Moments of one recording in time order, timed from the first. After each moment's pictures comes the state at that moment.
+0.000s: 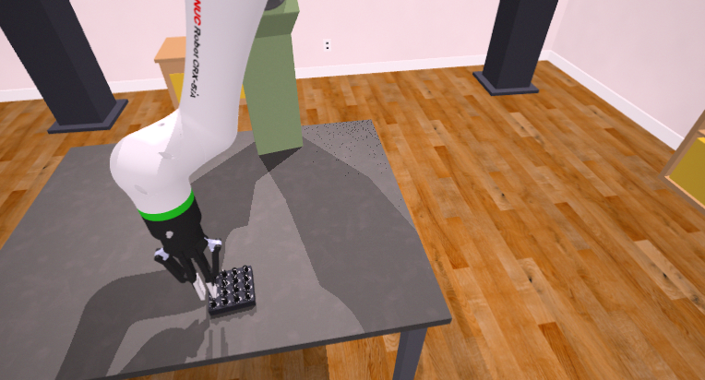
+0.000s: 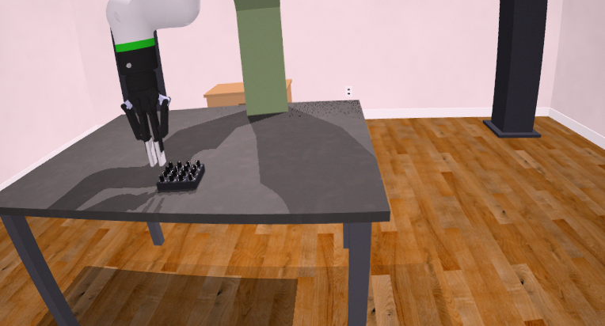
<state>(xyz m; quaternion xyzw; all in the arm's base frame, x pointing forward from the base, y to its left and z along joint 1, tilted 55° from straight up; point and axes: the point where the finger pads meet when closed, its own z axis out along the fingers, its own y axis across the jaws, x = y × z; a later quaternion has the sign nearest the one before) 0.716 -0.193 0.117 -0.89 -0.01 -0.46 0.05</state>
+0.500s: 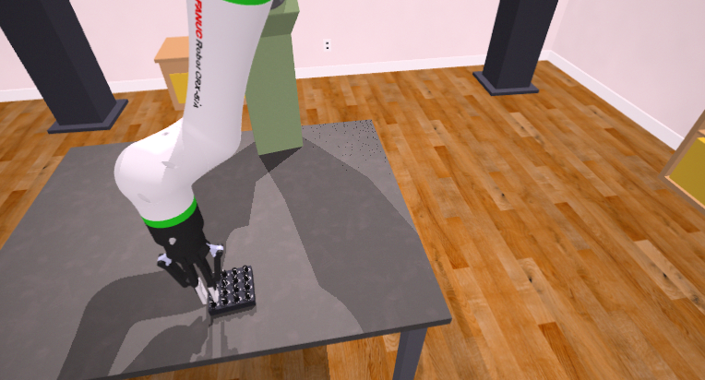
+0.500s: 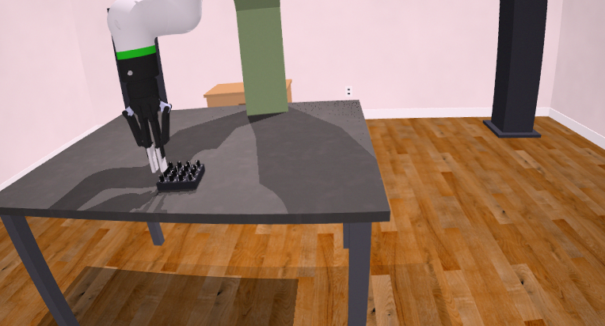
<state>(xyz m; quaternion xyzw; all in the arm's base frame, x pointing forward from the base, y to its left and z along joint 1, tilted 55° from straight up) 0.730 -0.192 0.107 -0.89 -0.01 -0.46 0.05</state>
